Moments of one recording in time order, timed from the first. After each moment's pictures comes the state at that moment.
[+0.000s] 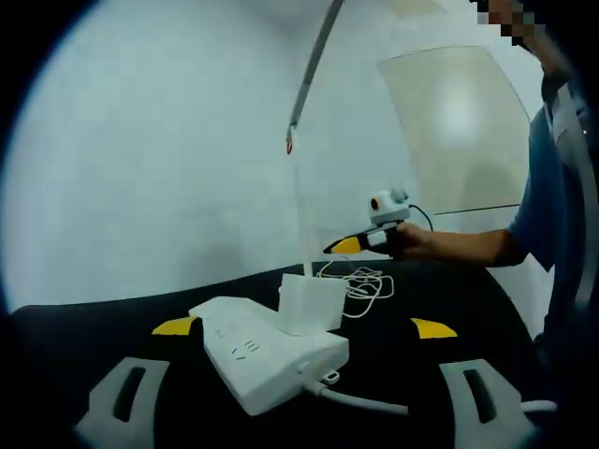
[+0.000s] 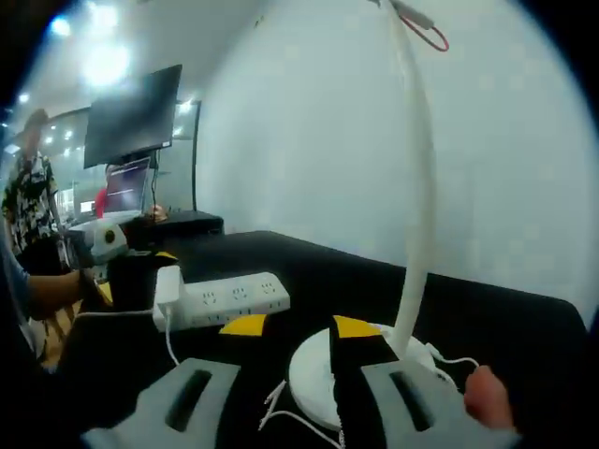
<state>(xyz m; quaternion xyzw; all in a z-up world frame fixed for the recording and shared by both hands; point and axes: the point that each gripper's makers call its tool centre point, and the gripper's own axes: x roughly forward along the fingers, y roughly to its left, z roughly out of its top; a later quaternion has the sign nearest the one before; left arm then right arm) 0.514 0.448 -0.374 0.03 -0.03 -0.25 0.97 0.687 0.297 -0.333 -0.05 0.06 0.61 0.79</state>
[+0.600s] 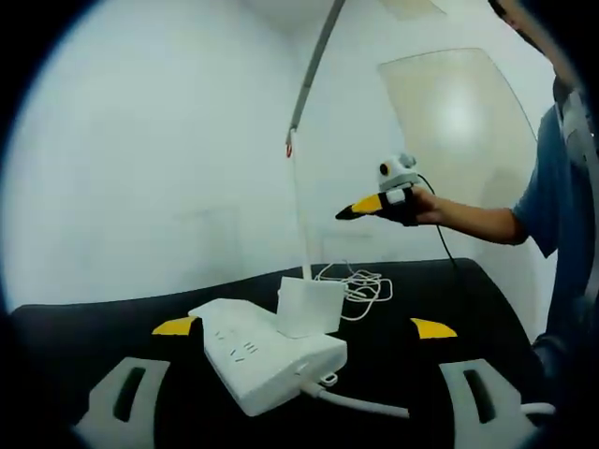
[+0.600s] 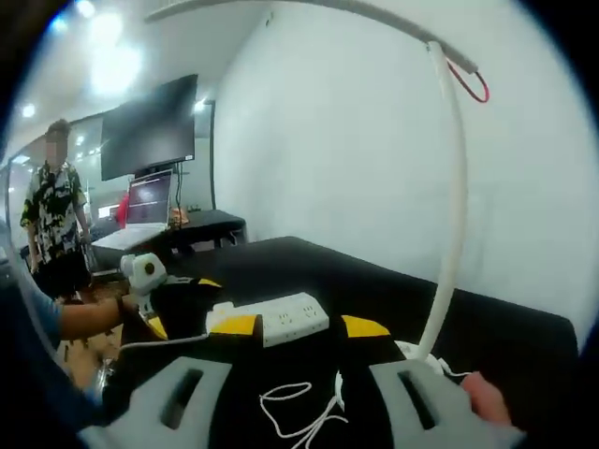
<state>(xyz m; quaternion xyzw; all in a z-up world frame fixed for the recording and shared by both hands) 0.515 0.449 -0.372 0.03 -0.03 -0.25 0.97 0.640 0.294 -0.275 -0.05 0.08 0.63 0.77</state>
